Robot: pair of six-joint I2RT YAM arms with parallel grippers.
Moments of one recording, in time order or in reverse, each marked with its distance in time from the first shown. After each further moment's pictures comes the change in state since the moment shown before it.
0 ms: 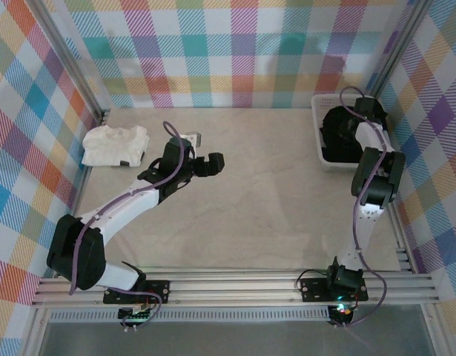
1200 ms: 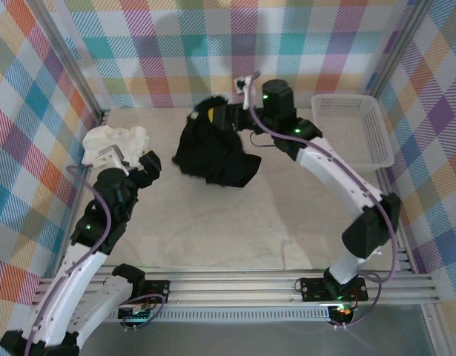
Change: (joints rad) left arm 0.153 -0.698 -0.140 -0.257 -0.442 -0.078; right arm 0.795 -0.514 -0.076 0.159 -0.493 0.065
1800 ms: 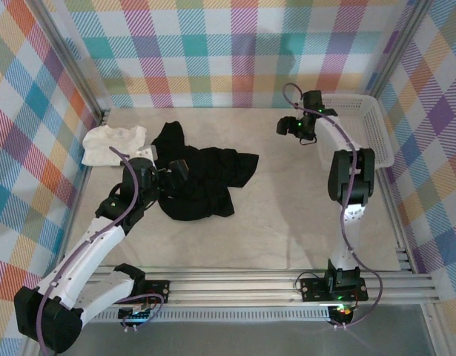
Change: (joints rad) left arm -0.029 0.243 -0.045 0.057 0.277 0.000; right arm -0.482 0.565 0.230 -0.355 0.269 -0.246
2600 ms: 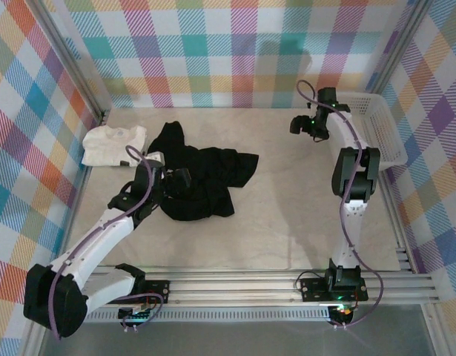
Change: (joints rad) left arm 0.016 0.143 -0.054 0.008 -0.035 0.049; right arm -0.076 0.029 0.096 -0.119 -0.019 -0.105
